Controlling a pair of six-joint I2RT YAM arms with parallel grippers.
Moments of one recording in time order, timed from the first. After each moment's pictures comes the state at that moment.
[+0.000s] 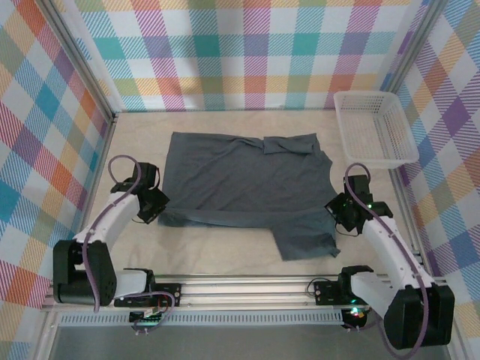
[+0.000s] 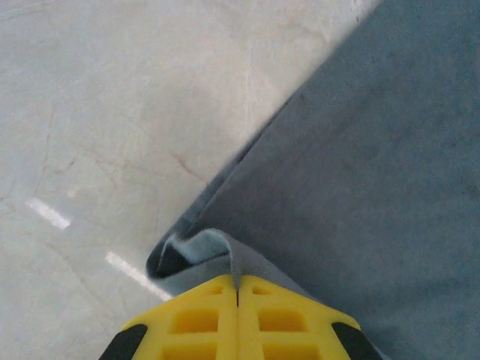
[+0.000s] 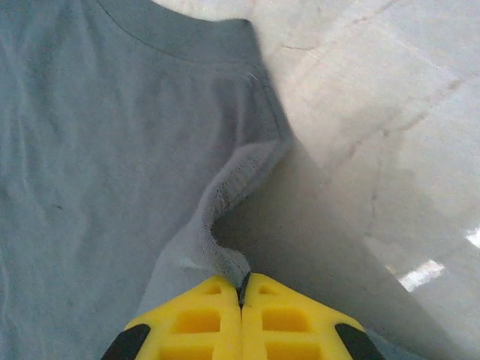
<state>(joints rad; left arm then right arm) -0.05 1.30 0.80 -0.75 -0.05 -0.87 0.09 0.99 0.64 -0.72 0.00 0.94</state>
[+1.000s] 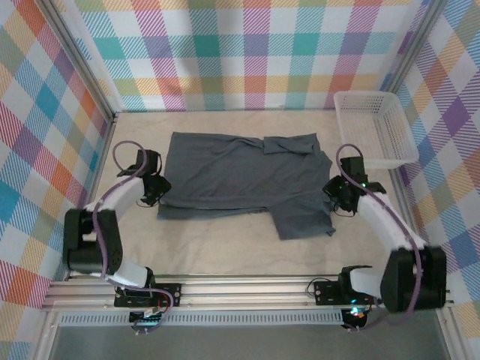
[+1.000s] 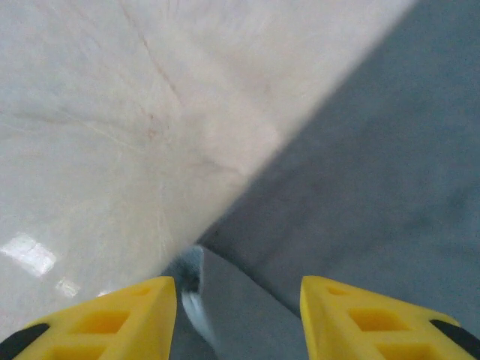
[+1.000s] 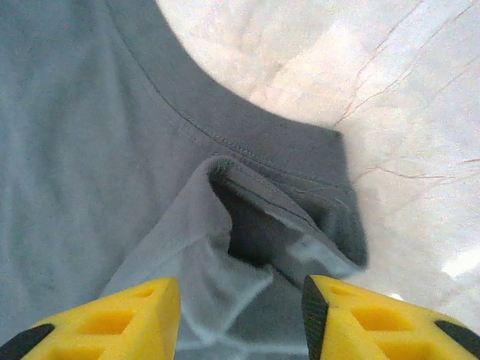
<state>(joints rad) -0.03 1.46 0.91 -0.58 -0.09 -0.83 0.08 1.16 0.76 -0.60 0.06 0.80</state>
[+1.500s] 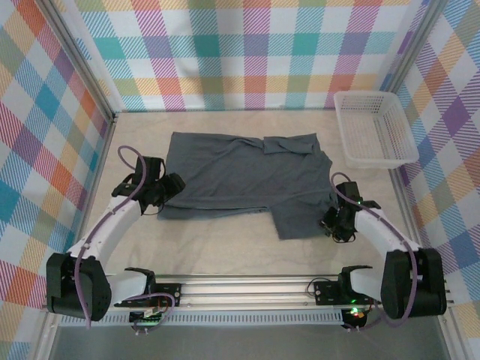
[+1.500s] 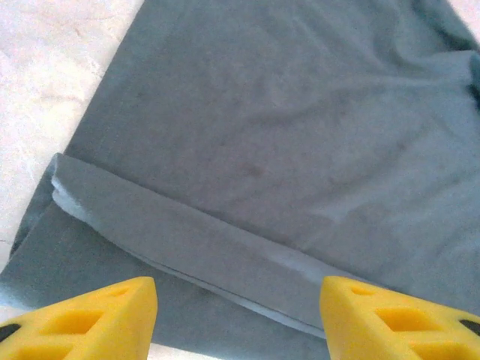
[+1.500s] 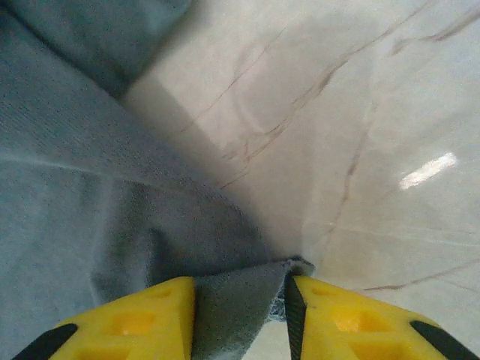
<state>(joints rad) -0.16 1.21 0.83 -0.56 0.06 -0.73 0.09 1.21 0.56 -0.70 -0.13 0.75</state>
